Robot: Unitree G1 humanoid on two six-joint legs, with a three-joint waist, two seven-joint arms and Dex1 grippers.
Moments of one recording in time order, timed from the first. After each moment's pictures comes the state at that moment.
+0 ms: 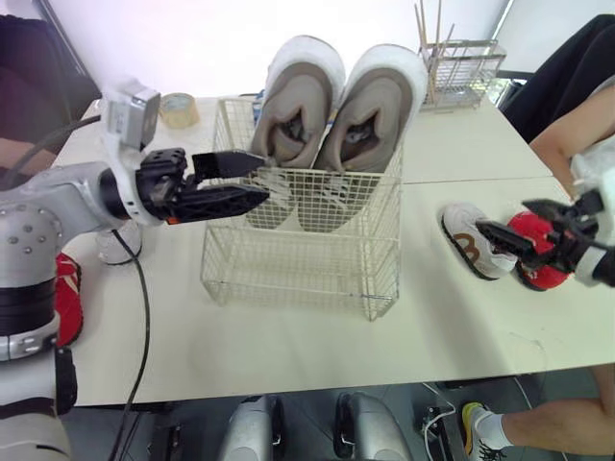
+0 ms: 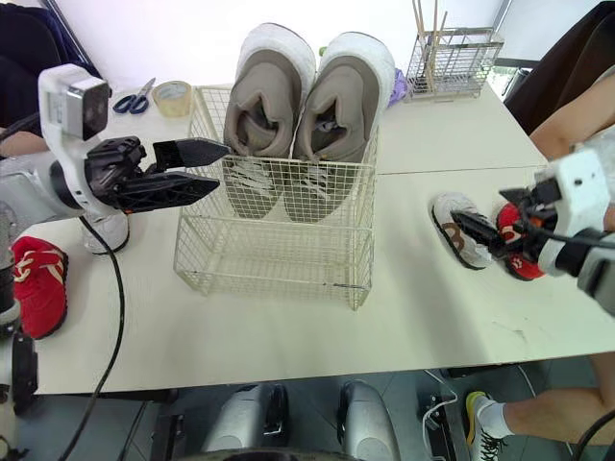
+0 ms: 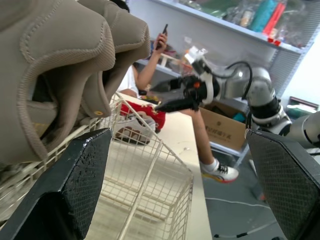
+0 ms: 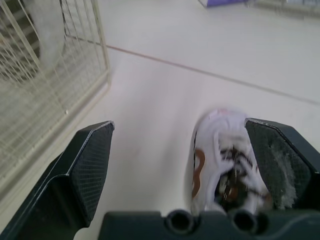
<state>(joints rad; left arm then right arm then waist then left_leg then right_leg) -0.72 0.83 0.17 -0.15 -1.19 0.97 -1.00 -0.05 -0.90 -0.64 -0.59 0.76 1.10 0.43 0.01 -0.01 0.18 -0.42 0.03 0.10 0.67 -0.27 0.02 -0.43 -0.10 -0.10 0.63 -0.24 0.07</state>
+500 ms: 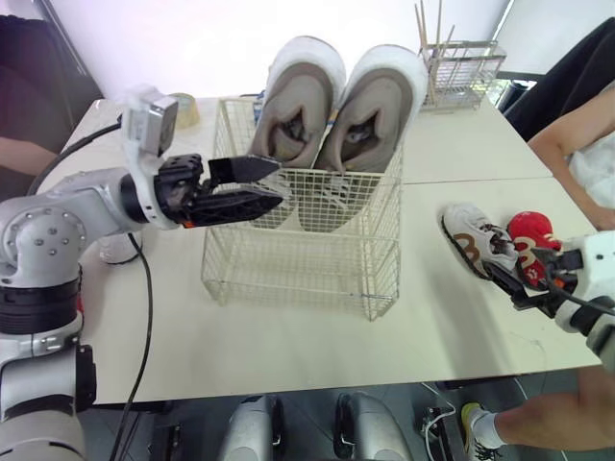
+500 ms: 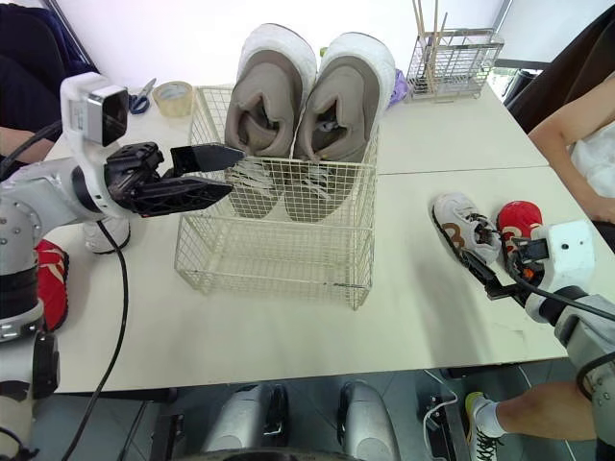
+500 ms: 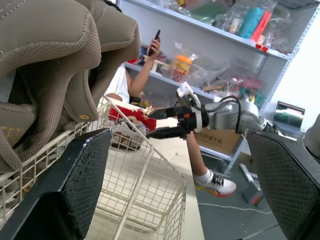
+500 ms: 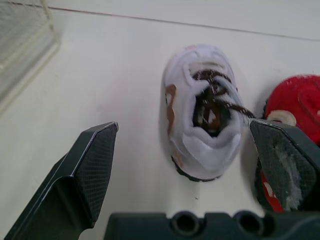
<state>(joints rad) -0.72 0.76 0.17 -0.17 -1.17 0.99 -0.98 0.14 -0.70 -0.56 -0.46 0.53 0.78 0.42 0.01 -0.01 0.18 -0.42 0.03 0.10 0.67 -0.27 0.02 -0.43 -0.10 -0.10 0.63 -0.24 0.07</state>
